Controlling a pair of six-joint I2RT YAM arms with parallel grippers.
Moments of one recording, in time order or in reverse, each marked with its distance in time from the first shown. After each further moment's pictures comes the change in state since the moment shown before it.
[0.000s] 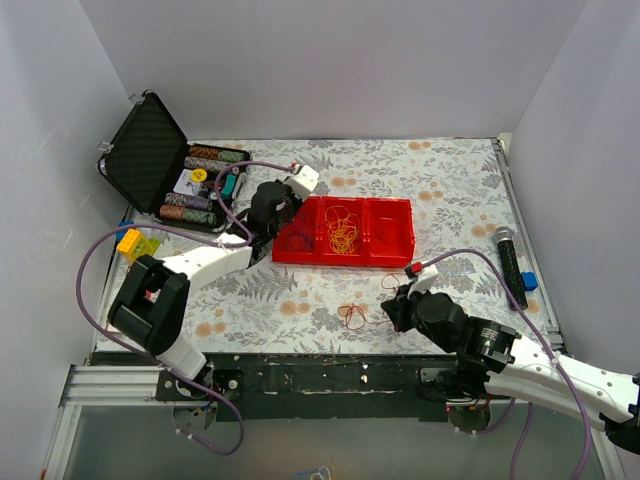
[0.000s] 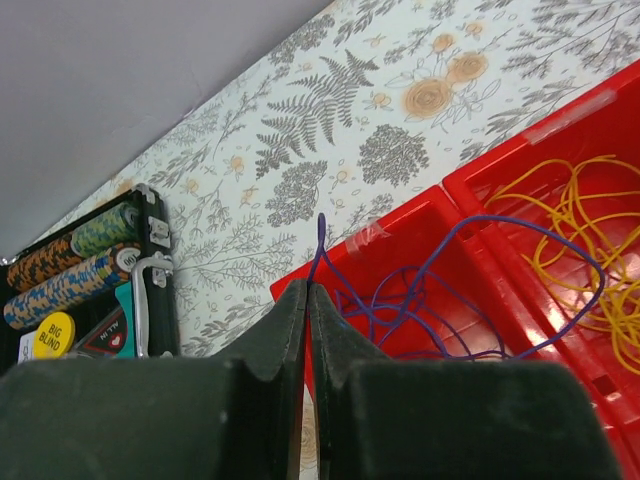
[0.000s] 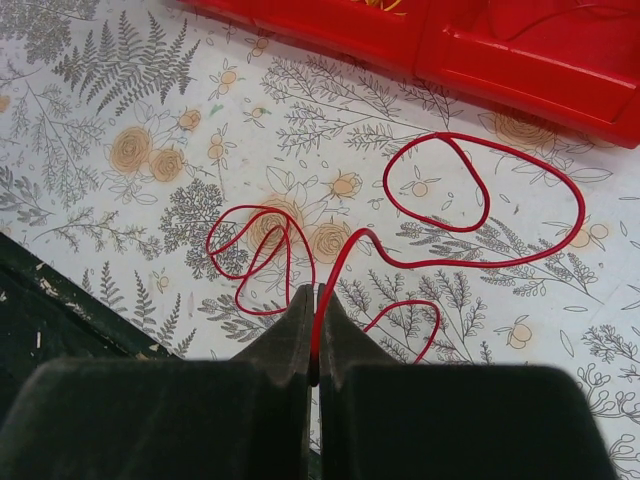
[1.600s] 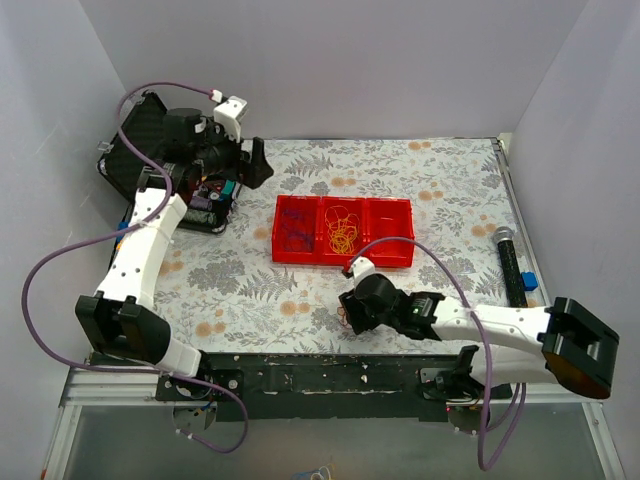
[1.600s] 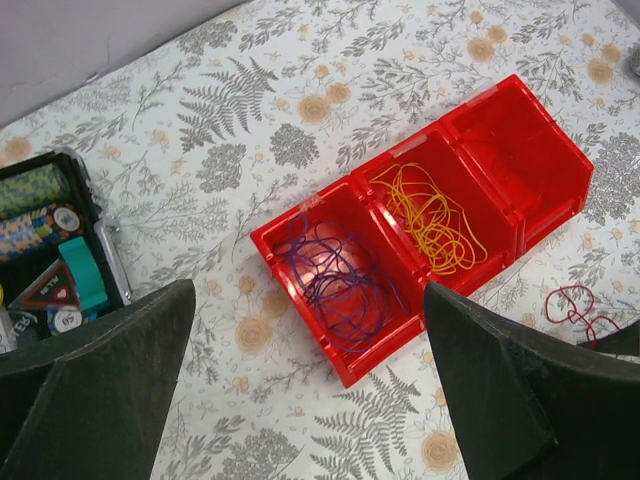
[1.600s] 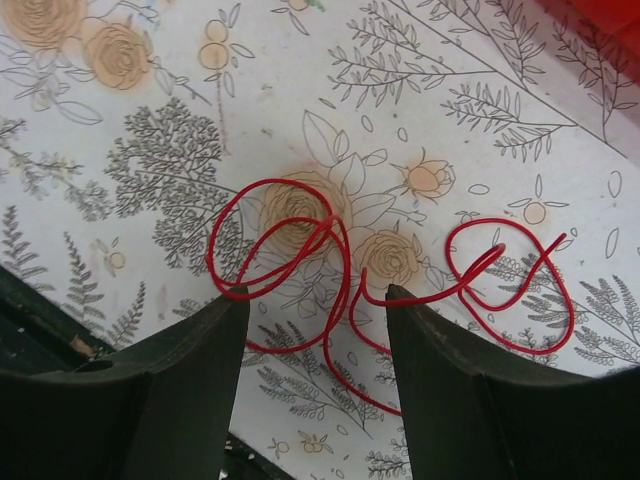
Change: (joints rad) left arm 0.362 -0.090 0.638 -0.931 0.664 -0.246; right arm 0.000 0.671 0.200 0.155 -0.187 -0.148
